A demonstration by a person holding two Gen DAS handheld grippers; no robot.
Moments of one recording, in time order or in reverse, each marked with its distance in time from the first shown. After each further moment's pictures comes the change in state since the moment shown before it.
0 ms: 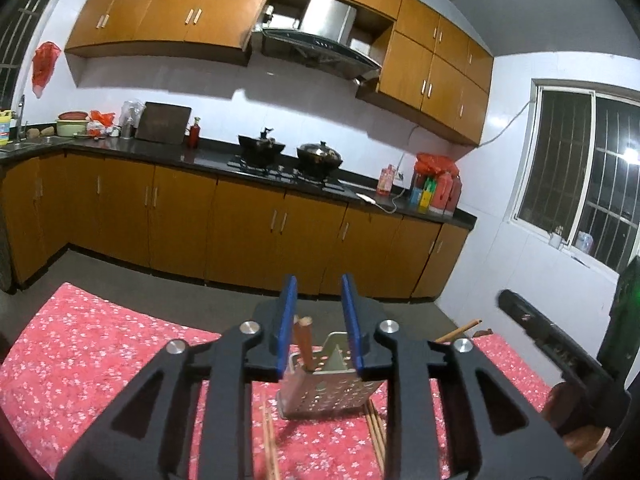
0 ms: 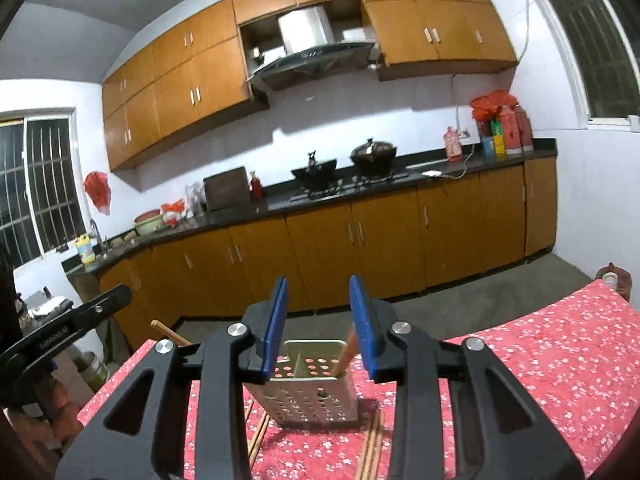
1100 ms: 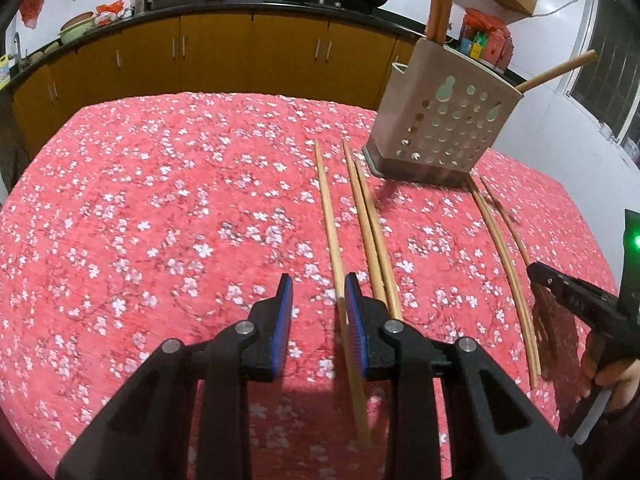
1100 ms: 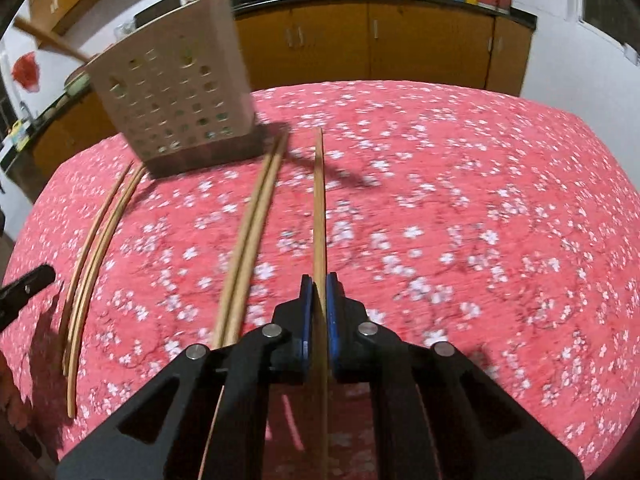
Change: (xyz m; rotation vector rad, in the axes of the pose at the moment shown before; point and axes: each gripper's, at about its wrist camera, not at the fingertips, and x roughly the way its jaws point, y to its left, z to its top) left arm 0.042 0.071 -0.190 0.011 0.580 0.132; right arm 0.066 -0.062 -0.194 -0.005 0.647 -0.211
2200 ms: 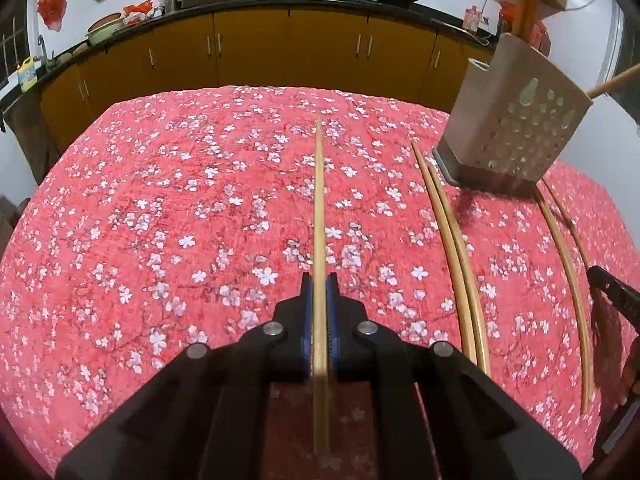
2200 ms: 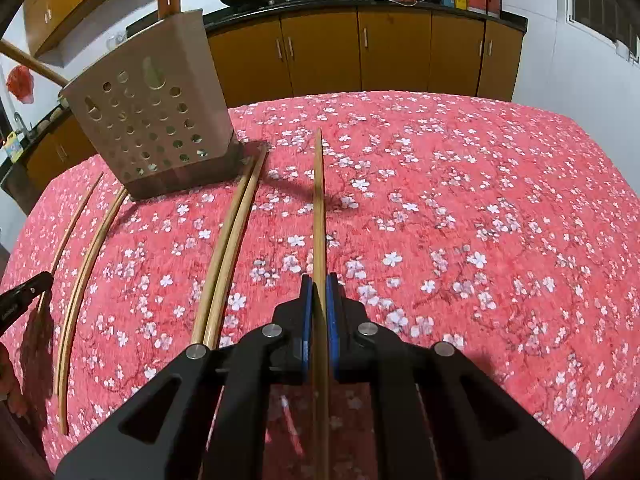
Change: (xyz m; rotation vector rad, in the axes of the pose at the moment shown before) left arm 0.035 0.028 0.016 -0.022 0.005 0.160; right arm 0.005 -0.007 0.009 0.012 -0.043 -0.019
